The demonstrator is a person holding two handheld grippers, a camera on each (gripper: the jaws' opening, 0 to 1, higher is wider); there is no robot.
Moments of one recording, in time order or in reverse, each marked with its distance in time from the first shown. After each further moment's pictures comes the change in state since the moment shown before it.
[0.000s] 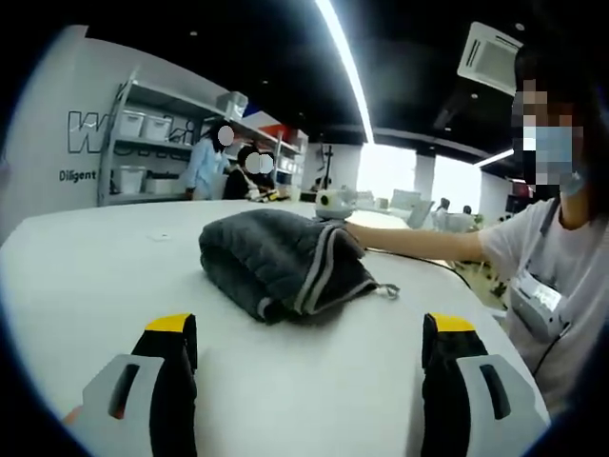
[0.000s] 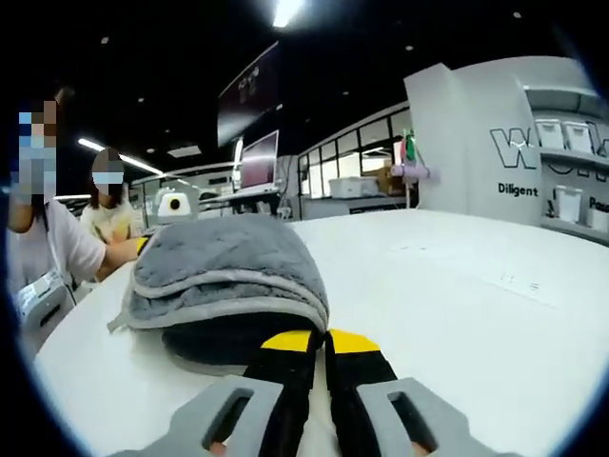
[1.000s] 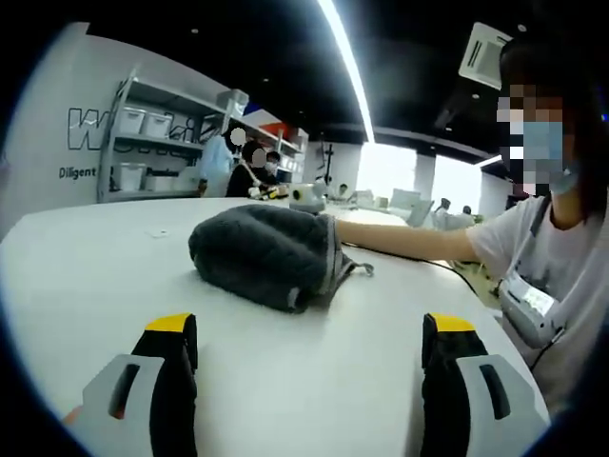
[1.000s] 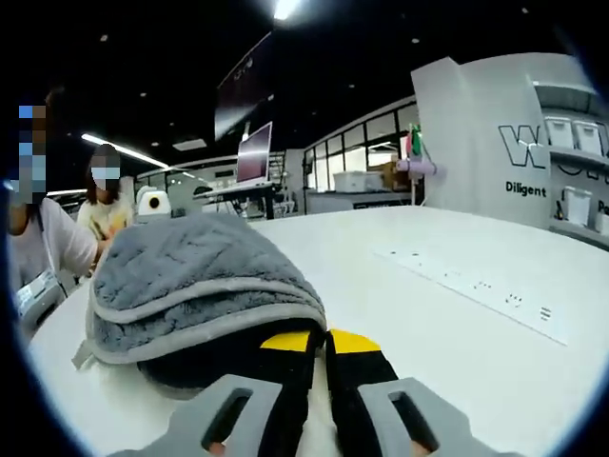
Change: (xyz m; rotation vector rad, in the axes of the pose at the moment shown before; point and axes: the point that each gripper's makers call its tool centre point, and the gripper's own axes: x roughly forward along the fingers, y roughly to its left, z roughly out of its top) left arm -0.002 0.001 -0.003 -0.008 0.008 0.000; right arm 0.036 -0.038 0.008 -0.014 0.023 0.033
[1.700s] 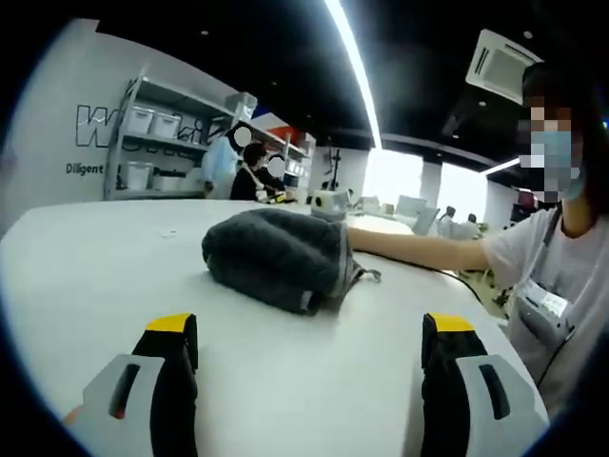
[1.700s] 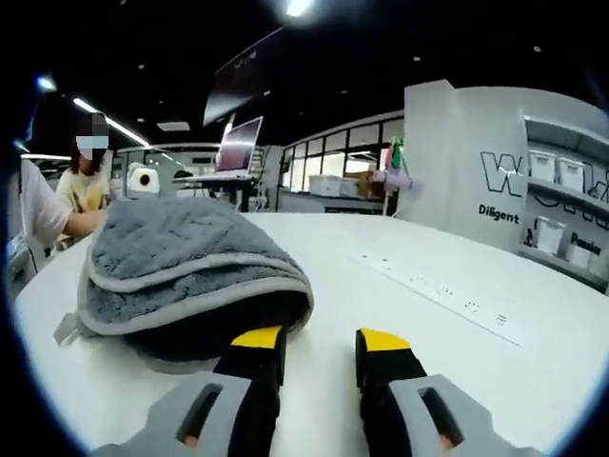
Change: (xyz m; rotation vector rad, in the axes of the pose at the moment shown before) left arm -0.008 0.008 0.002 -0.030 -0.024 0.028; right arm -0.031 -0.002 -0.003 -0.110 -0.013 -0.171
